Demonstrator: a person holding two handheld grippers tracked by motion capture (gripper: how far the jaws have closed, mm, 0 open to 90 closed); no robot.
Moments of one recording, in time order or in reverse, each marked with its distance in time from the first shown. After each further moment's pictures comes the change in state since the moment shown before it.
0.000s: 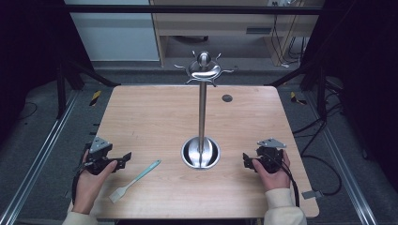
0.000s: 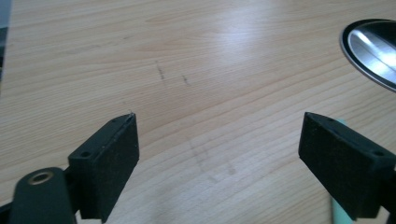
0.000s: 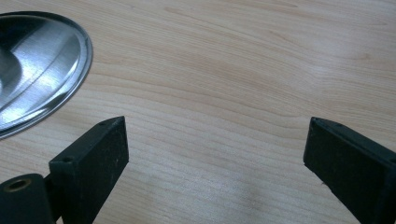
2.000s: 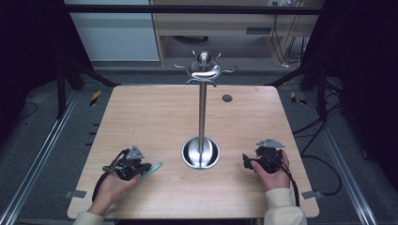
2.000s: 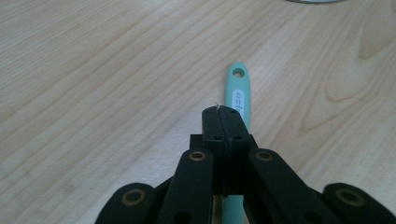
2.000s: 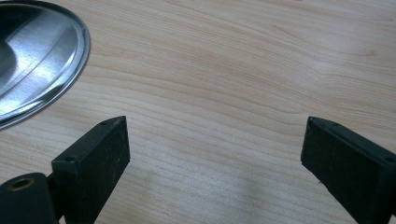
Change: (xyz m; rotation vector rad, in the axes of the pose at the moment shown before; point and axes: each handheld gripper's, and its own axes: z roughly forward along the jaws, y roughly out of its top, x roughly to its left) left arm -0.070 -0.002 0.038 0.253 -0.244 0.264; right arm 0.001 -0.001 0.003 0.020 0.001 -0.013
